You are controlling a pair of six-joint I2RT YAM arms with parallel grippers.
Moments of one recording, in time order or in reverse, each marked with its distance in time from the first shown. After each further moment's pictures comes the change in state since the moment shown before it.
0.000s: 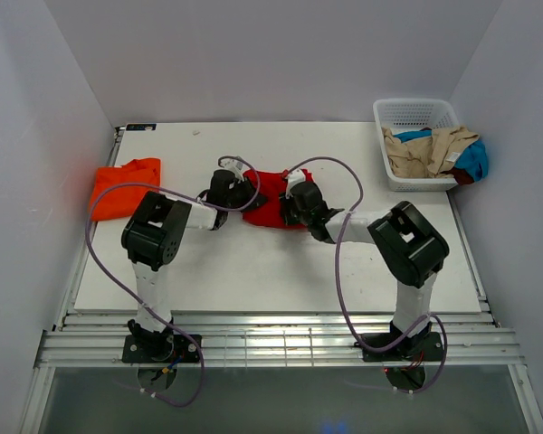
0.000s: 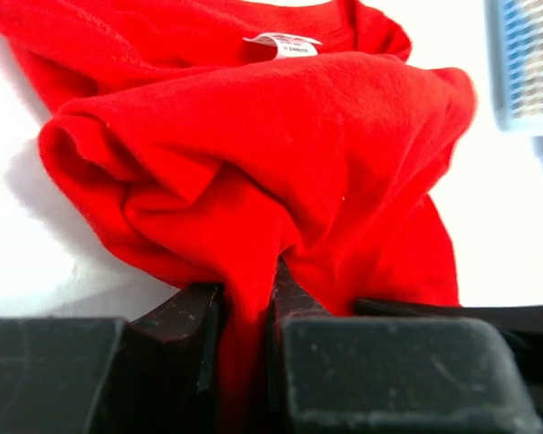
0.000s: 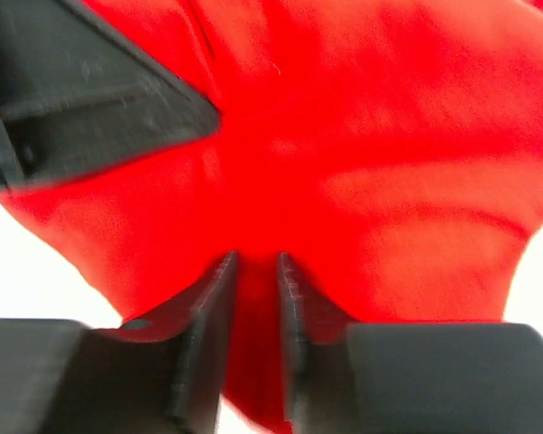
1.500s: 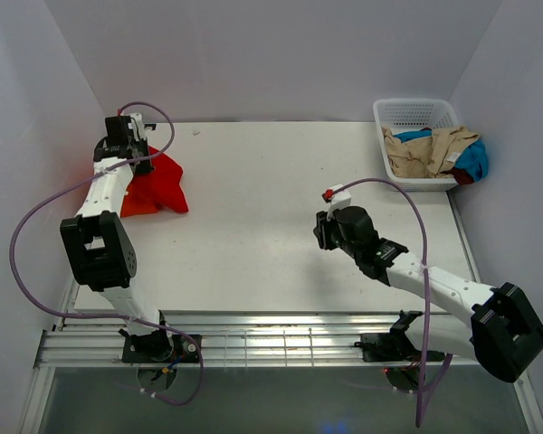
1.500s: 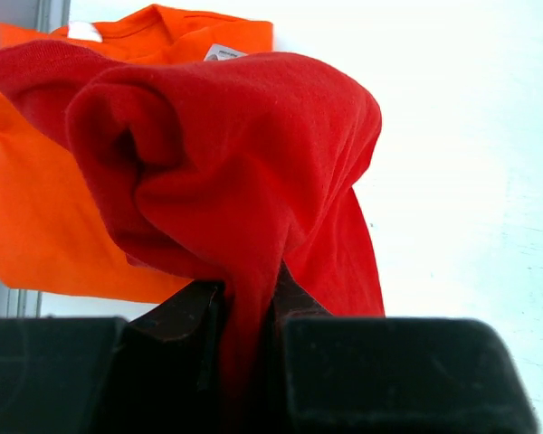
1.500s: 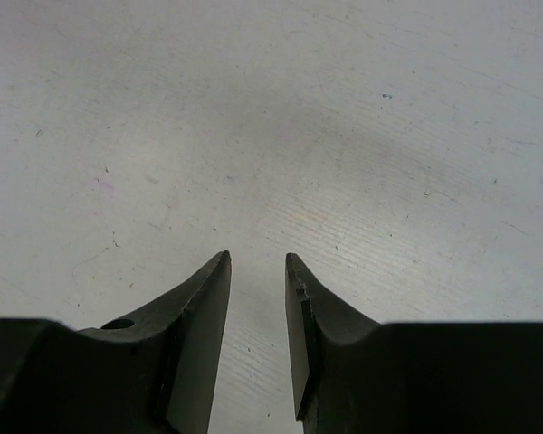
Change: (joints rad) left arm 0.525 -0.291 0.494 -1.076 -0.307 0.703; right arm 0.020 -0.772 -0.424 -0.309 0.087 0.011
